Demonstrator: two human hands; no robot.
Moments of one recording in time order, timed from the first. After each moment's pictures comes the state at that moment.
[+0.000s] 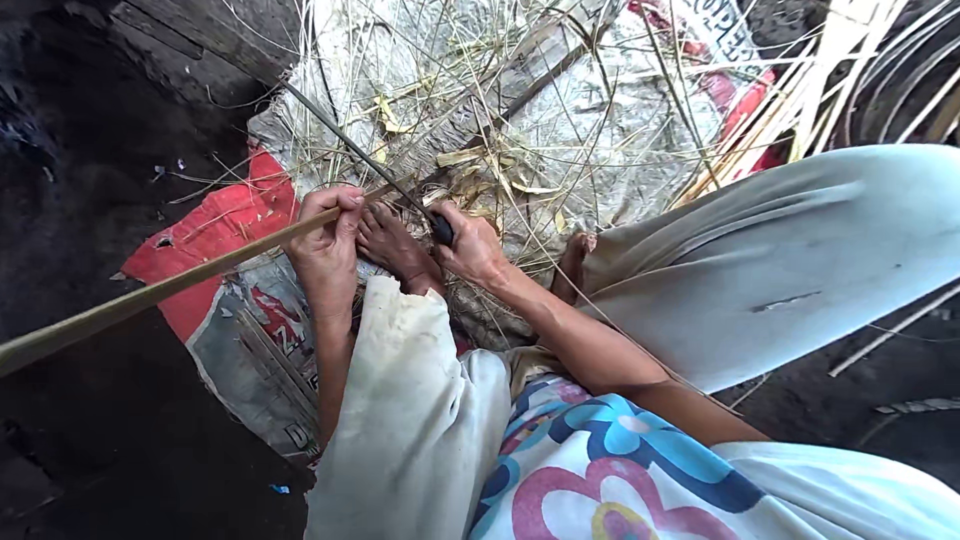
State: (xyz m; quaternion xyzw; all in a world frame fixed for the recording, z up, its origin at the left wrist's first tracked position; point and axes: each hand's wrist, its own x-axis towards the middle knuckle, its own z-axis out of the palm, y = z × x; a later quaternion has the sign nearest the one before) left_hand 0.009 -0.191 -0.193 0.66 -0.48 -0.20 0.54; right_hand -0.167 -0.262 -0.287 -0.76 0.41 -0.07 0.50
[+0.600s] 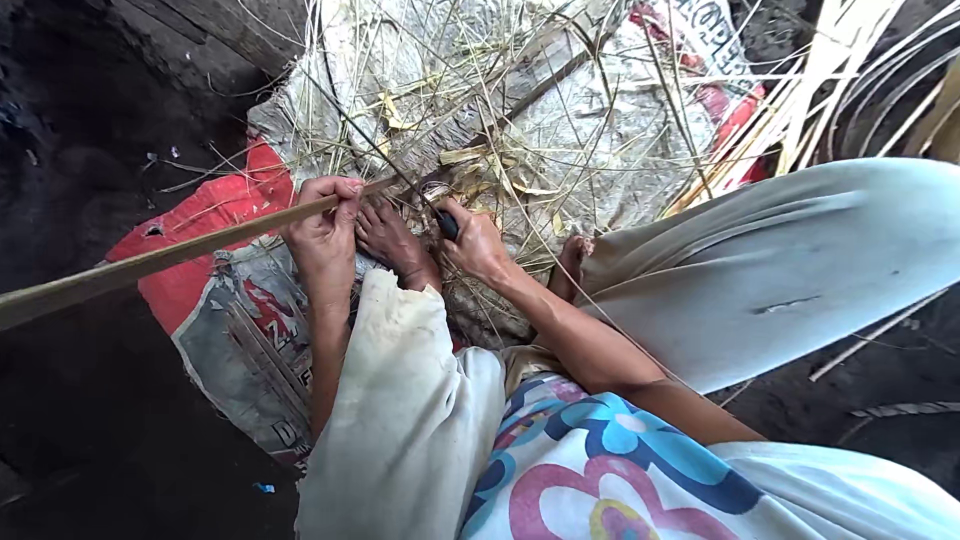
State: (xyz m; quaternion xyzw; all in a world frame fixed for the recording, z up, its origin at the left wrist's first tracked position) left_hand 0.010 -0.190 -0.197 0.67 -0.47 -0.18 0.54; right_hand -0.171 -0.268 -0.291 -0.74 0.44 0.00 0.51
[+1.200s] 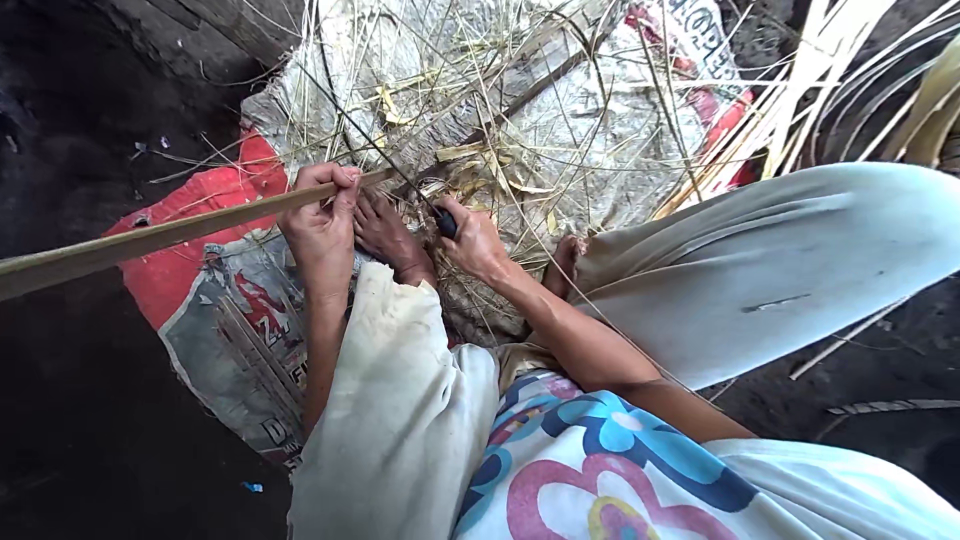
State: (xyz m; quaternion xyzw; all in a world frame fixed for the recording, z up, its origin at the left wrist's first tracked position) left_hand 0.008 -0.193 -0.197 0.69 -0.46 -0.17 0.53; right_hand -0.174 -0.267 -0.286 -0.74 0.44 0.00 0.51
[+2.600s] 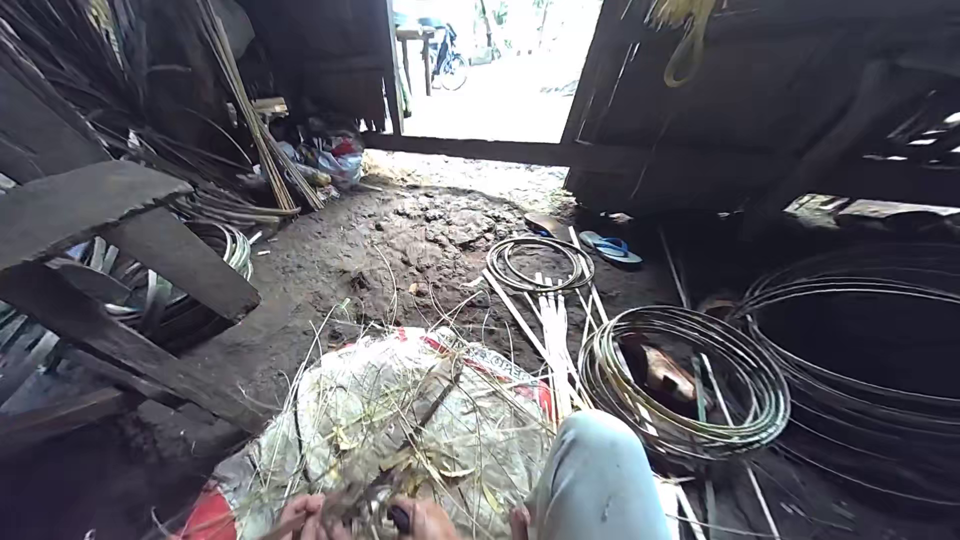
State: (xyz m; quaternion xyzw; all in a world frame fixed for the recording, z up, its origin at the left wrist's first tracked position) left_hand 0.022 -0.183 -0.241 0.69 -0.49 -0.16 0.50; right_hand -0.175 -0.264 -0.349 -0.77 0.44 -0.03 0.47
